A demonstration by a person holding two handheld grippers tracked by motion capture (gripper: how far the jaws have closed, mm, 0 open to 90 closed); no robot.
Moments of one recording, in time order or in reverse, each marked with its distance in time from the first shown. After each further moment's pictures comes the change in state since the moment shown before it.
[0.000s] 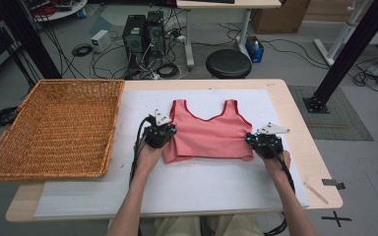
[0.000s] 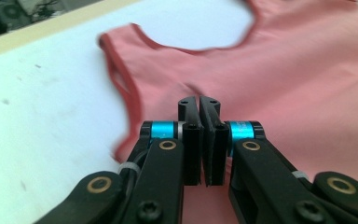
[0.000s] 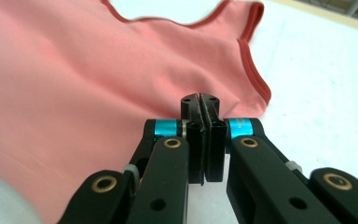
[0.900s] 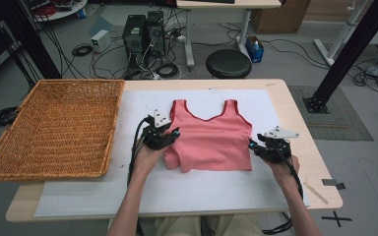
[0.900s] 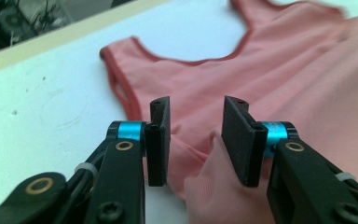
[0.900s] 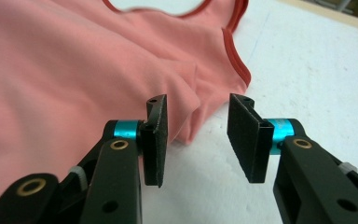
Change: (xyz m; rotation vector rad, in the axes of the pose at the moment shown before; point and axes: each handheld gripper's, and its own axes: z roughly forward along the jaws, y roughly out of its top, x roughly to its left) left arm -0.019 0.000 -0.042 -0.055 -0.034 0.023; right arm -0.001 -0.008 -0.031 -0.014 -0.012 0.005
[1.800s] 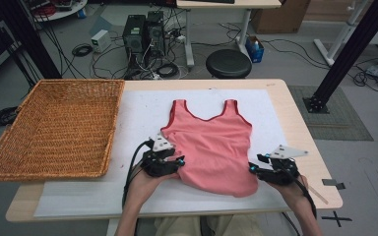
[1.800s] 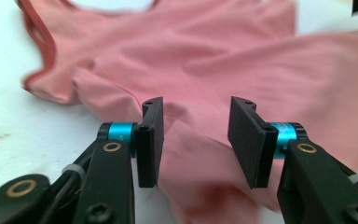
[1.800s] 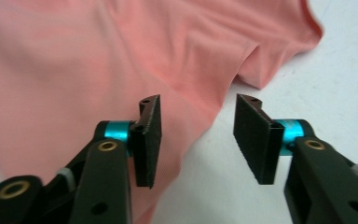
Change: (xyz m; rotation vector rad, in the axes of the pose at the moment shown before) left arm -0.041 -0.030 -0.024 0.175 -0.143 -0.031; right arm 0.026 -0.023 -0.041 0.082 0.174 -0.020
